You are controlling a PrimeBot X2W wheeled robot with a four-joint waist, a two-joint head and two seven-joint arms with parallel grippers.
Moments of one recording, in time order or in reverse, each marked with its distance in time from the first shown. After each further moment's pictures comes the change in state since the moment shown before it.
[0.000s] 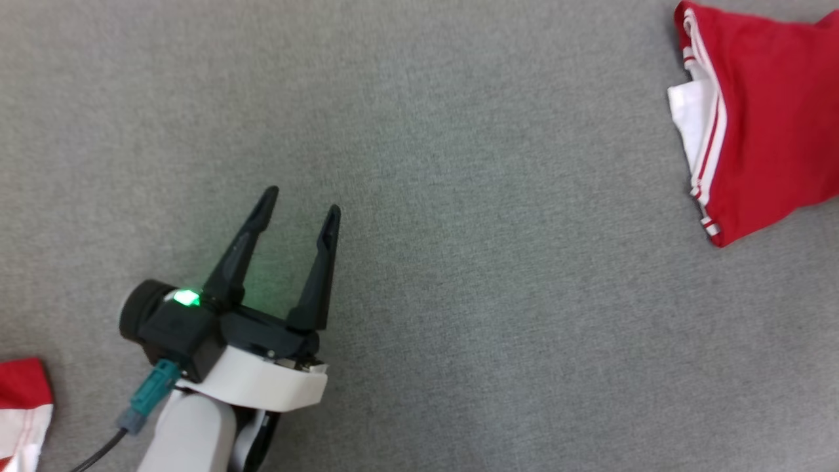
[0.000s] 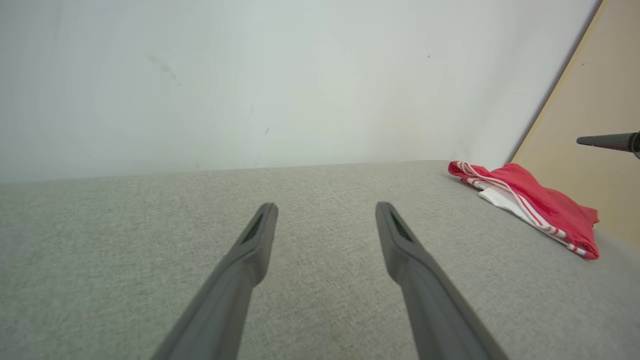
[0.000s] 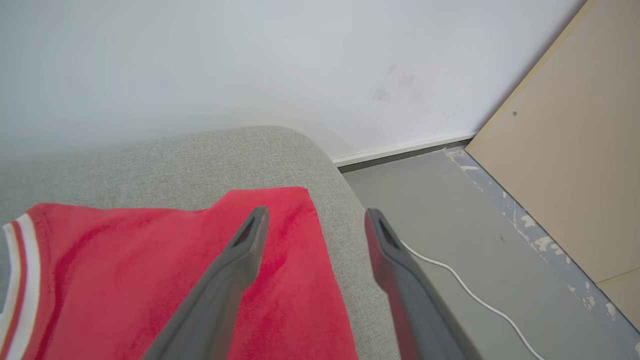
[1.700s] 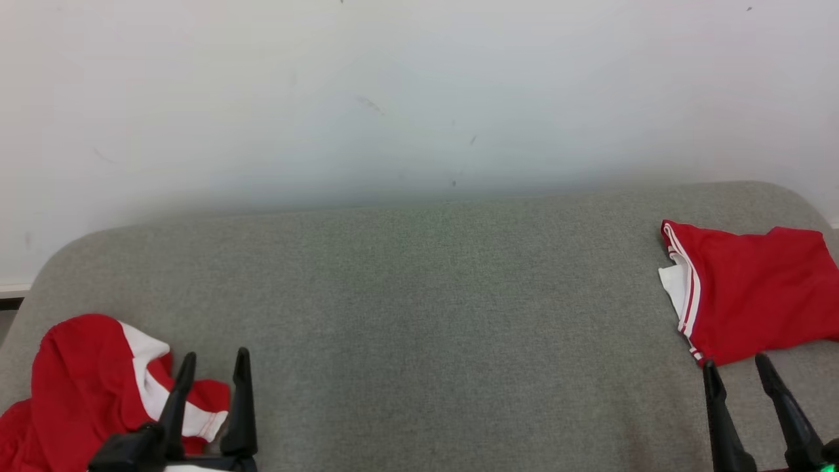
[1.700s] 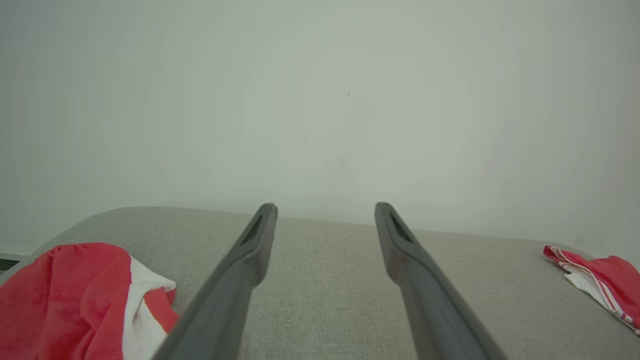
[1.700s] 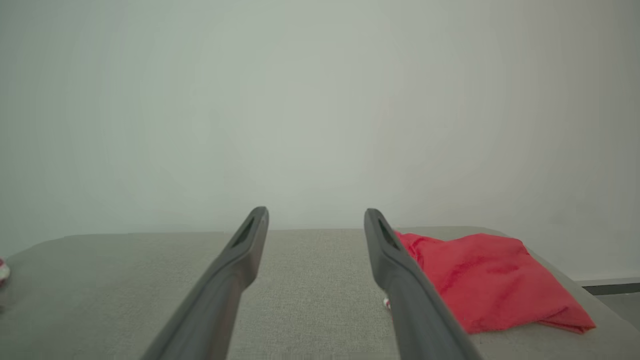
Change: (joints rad) left arm 0.328 -0.101 0.230 0.118 -0.053 0.053 -0.015; right arm 1.227 0.330 -0.211 -1.128 -0.284 0.001 -0.240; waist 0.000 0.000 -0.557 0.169
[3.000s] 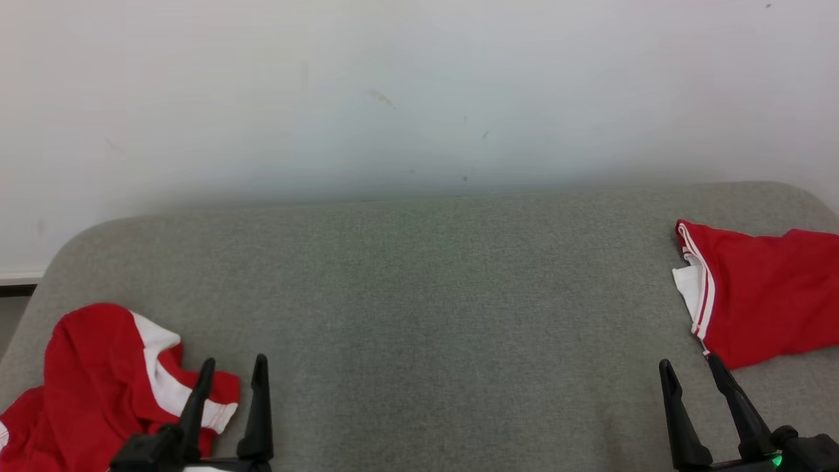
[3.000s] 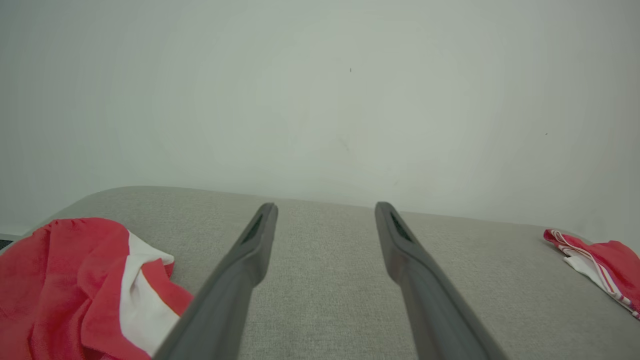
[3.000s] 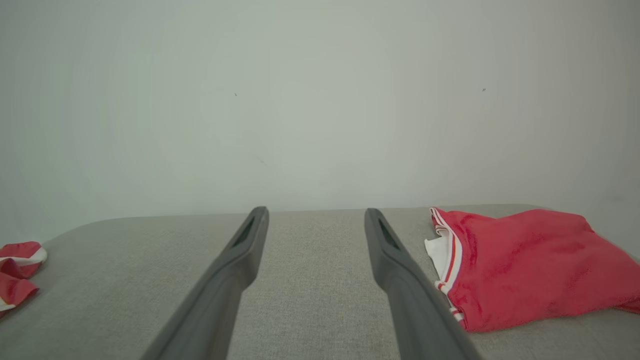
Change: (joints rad) left arm 0.008 -0.013 -0.026 0.030 0.009 -0.001 0.000; right arm -0.062 0.038 0.086 0.131 0.007 0.000 -0.035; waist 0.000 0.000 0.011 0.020
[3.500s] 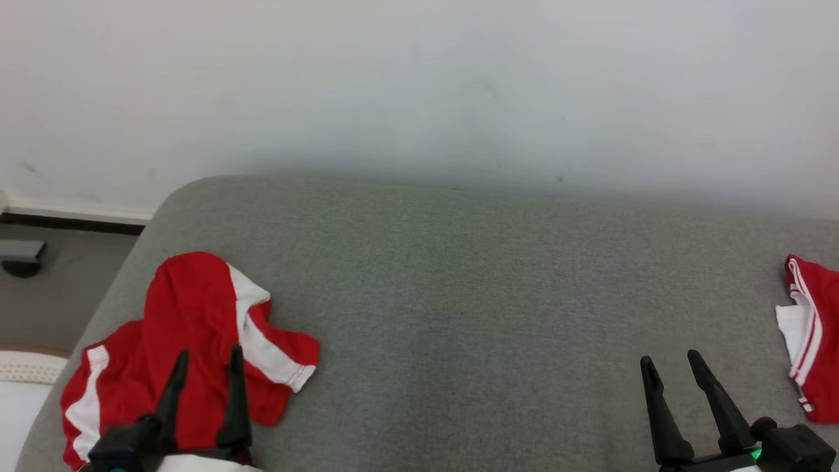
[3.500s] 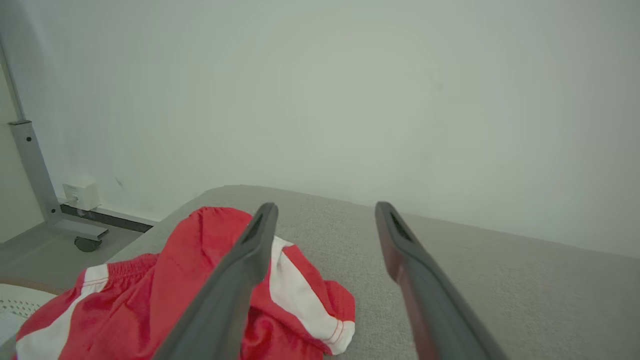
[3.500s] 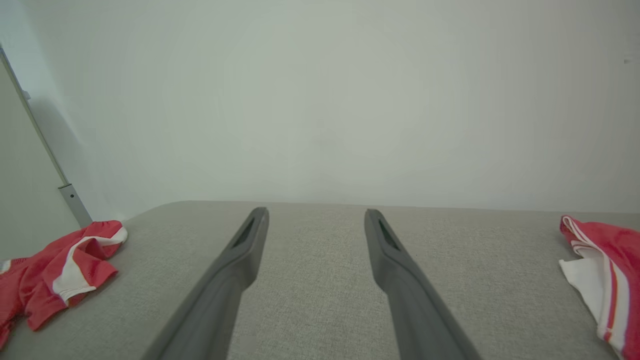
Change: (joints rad) left arm -0.039 0.000 0.052 0.030 0.029 0.005 0.000; right arm -0.042 0.009 0.046 0.053 0.031 0.000 -0.001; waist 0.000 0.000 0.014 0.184
